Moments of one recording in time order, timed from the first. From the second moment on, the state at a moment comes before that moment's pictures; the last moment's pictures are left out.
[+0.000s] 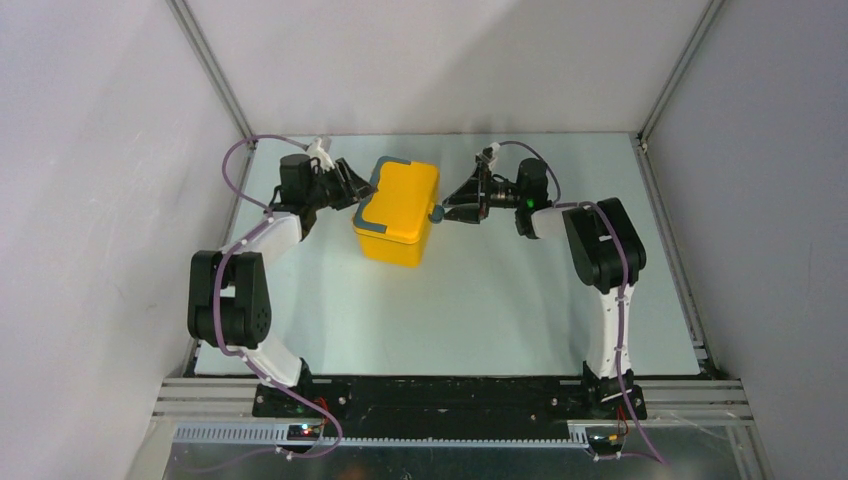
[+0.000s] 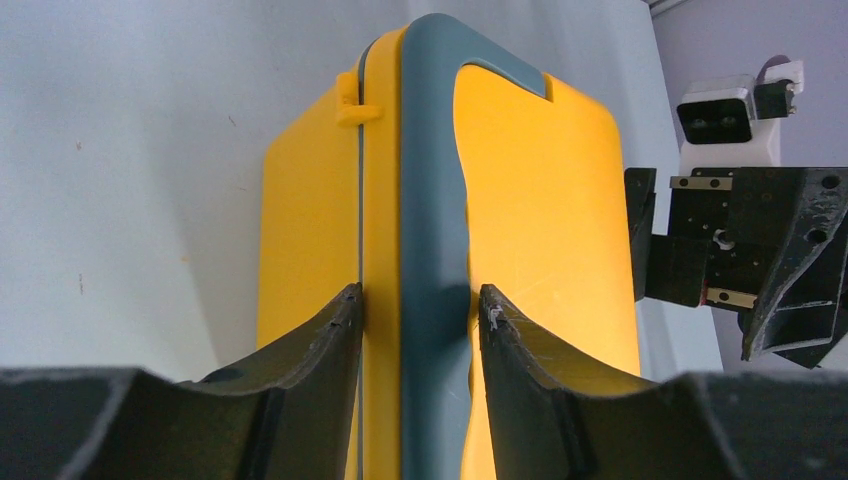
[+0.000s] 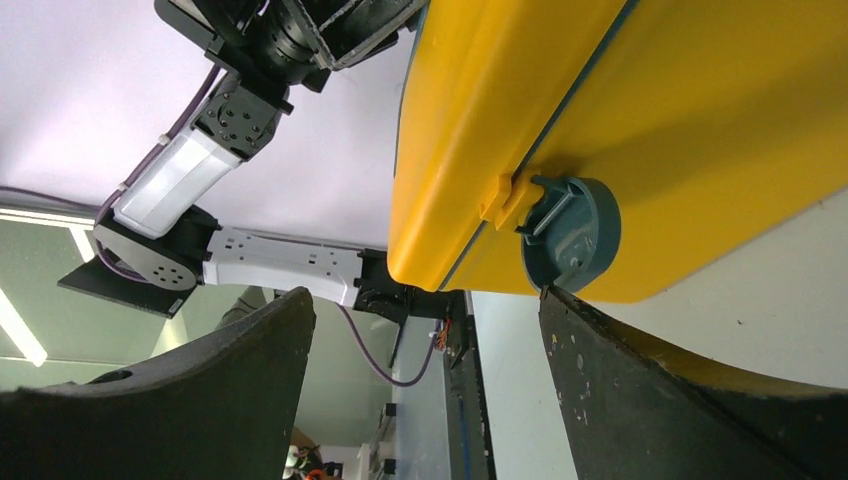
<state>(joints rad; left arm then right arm) -0.06 1.64 1.02 0.15 0.53 -0.51 0.31 2.15 1.22 0.93 -1.19 1.27</state>
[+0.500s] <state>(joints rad) -0.06 1.64 1.02 0.15 0.53 -0.51 0.31 2.20 1.26 0.84 -1.17 1.18</state>
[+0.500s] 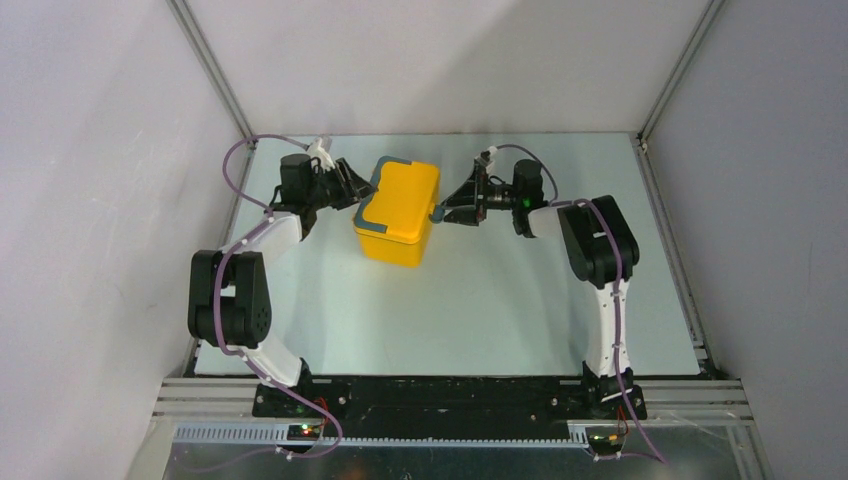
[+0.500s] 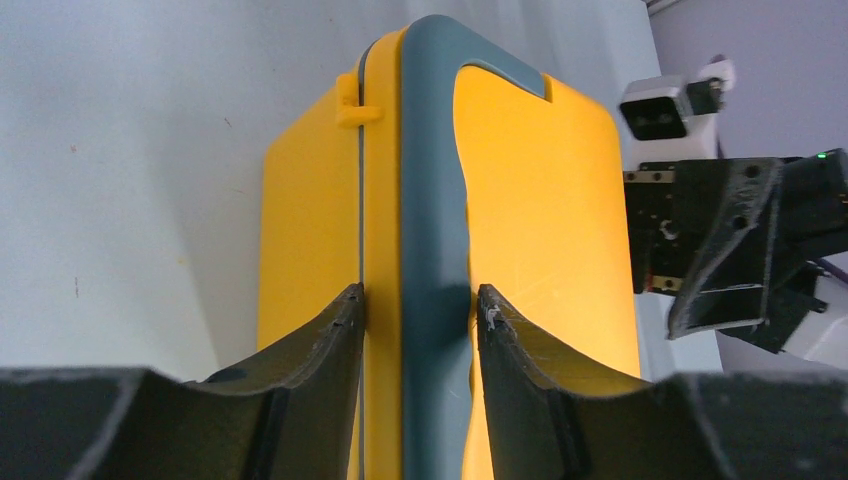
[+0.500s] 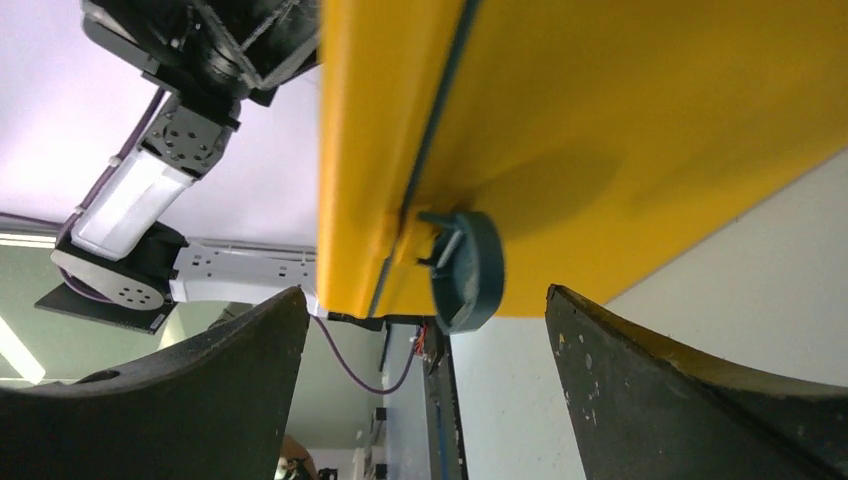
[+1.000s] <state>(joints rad) -0.07 1.64 1.02 0.15 0.52 -0.50 0.37 2.34 1.35 1.27 -1.25 1.53</state>
